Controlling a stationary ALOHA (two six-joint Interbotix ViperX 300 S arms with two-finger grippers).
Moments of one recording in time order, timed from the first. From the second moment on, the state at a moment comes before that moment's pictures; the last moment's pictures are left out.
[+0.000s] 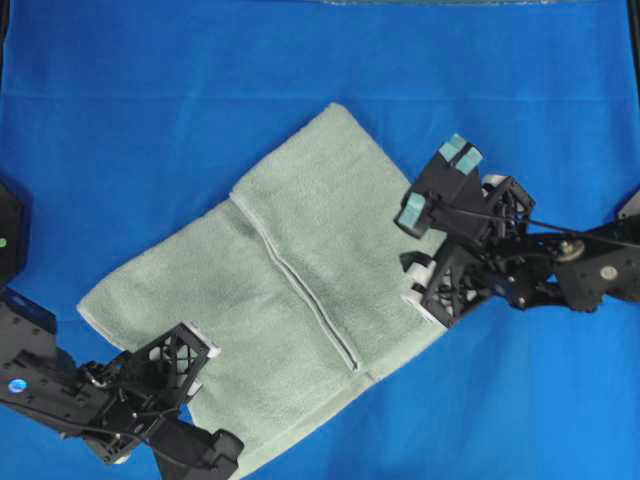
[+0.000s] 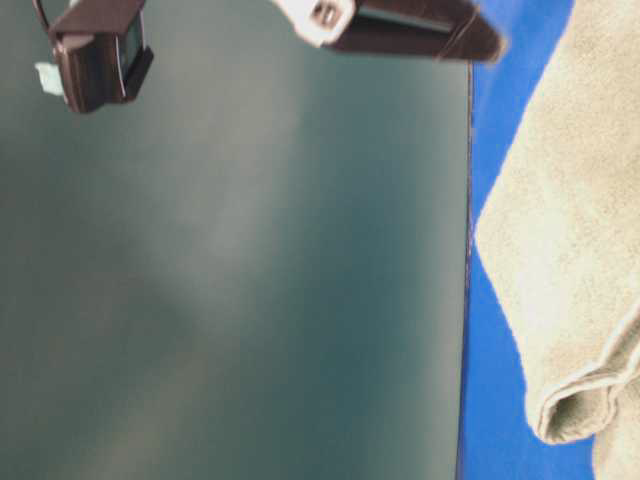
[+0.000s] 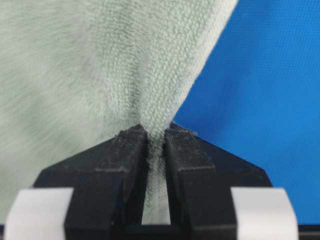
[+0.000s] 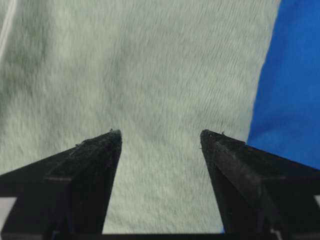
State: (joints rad) left arm -0.57 0.06 0.51 0.21 0.75 0.01; right arm 0.28 -0.14 0.61 -0.63 0.80 1.31
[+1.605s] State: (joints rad) left arm 0.02 0.46 -0.10 0.29 0.56 0.18; right arm 0.41 -0.42 0.86 -0.65 0.90 1.36
